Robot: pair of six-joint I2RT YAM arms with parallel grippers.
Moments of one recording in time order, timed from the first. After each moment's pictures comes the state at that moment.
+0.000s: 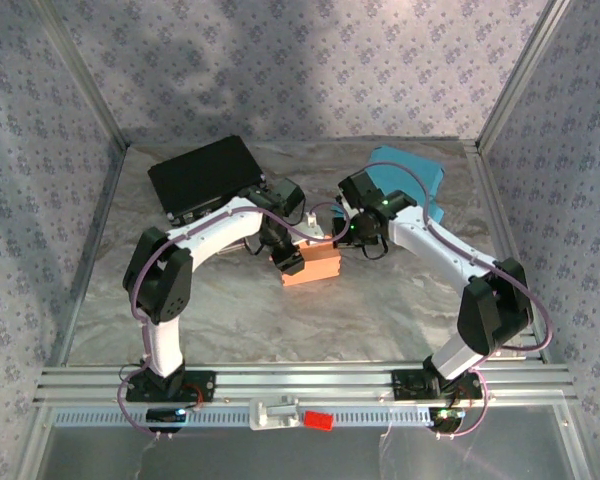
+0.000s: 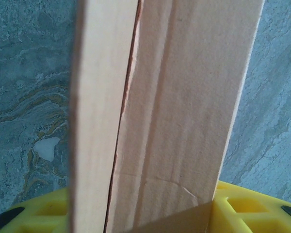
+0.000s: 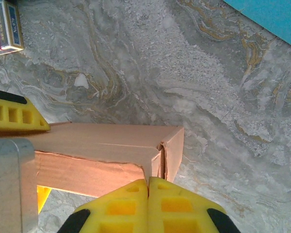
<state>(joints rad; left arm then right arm) -0.70 1.89 1.51 -1.01 0.27 0.46 0.56 1.57 1.30 -0.84 -0.12 0.41</state>
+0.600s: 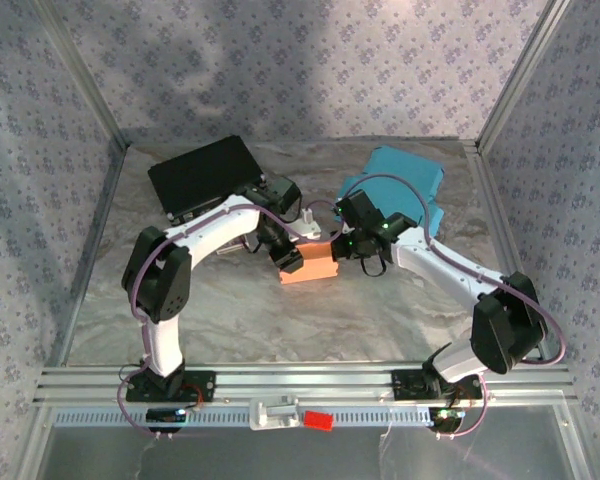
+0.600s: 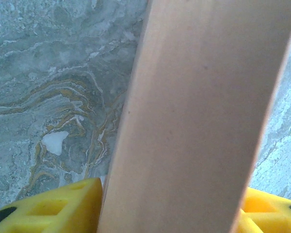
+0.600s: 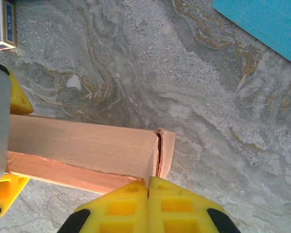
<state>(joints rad) -0.67 1.89 1.52 -1.00 0.28 0.43 0.63 1.47 1.11 -0.66 -0.01 0.40</state>
